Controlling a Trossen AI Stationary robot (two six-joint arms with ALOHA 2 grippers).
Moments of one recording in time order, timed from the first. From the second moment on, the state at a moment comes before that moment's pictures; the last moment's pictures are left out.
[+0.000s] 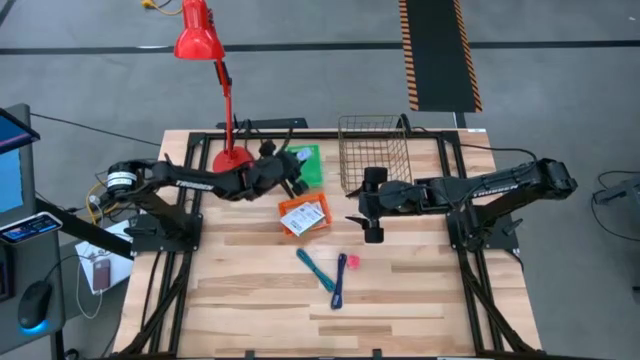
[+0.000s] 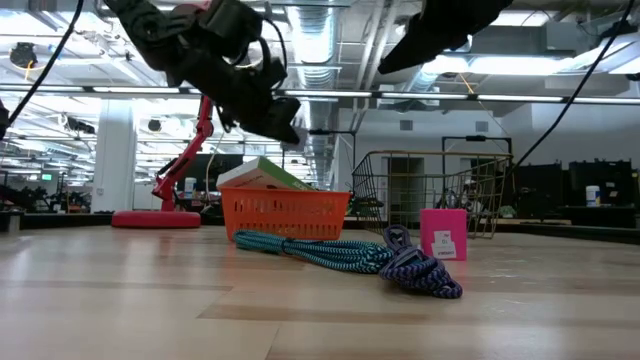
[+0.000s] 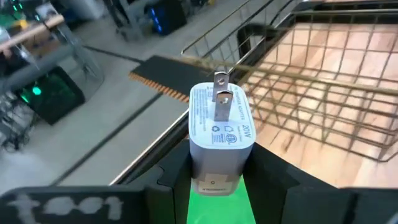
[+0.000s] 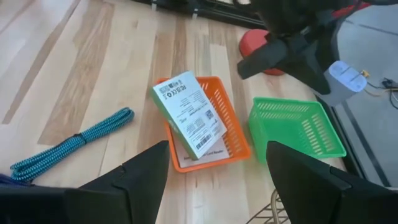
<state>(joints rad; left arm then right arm) 0.24 1.52 0.75 0.39 -0.55 0.06 0.11 1.29 0.96 -0.28 0.23 -0.18</state>
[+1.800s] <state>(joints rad) -0.01 1.35 0.75 0.35 -0.48 0.00 0.44 1.30 0.79 -0.26 0.25 0.32</state>
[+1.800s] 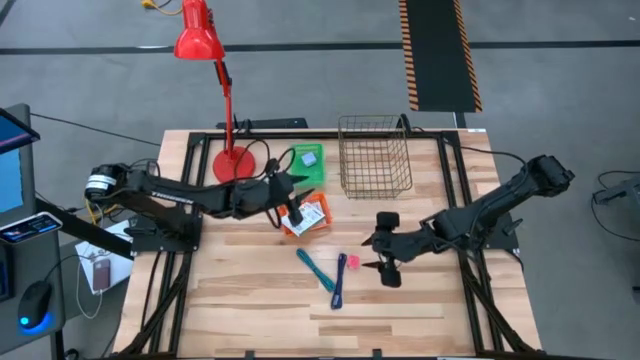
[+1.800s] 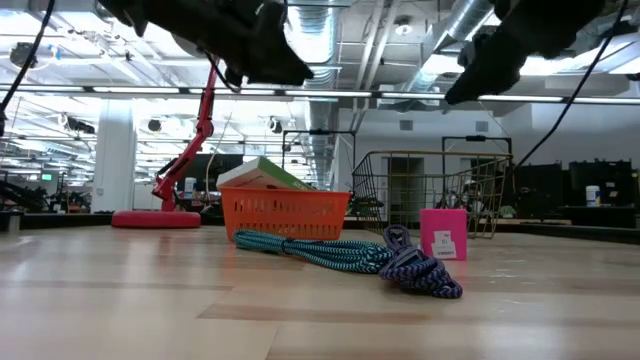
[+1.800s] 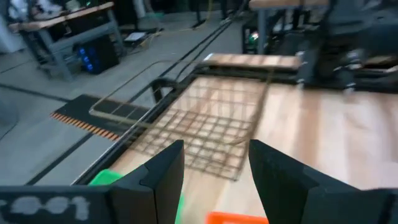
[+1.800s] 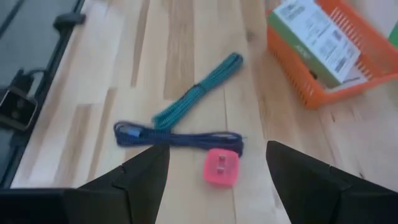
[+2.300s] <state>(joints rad) -0.10 1.36 0.75 0.37 -0.49 -0.04 0.45 1.30 0.50 0.14 0.31 0.44</state>
